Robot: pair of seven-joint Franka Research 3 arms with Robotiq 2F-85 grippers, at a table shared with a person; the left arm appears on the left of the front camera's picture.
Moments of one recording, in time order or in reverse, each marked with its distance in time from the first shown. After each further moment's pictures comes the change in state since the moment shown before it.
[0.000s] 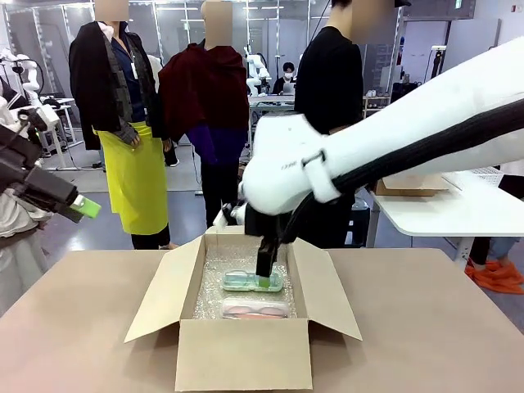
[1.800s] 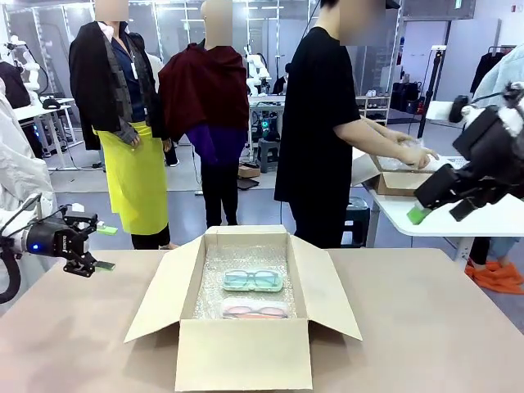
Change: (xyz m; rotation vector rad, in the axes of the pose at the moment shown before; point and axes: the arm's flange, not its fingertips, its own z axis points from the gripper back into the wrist) left arm -0.037 0.242 -0.138 -0.635 0.039 0.744; right arm -0.305 0.090 0.193 -0.096 -0.422 -0.953
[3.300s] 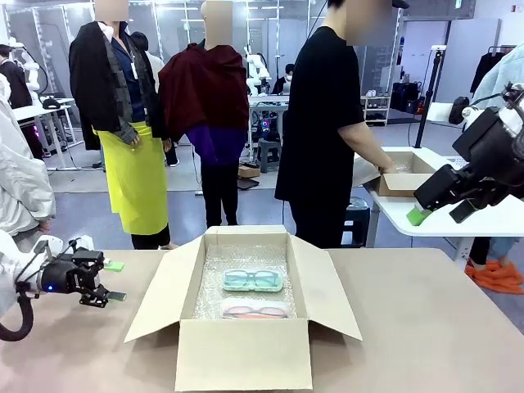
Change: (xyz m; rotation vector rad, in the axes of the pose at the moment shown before) left arm -0.004 0.101 -0.023 -0.070 -0.001 -0.126; right arm 0.004 0.003 -0.004 0.003 0.001 0.013
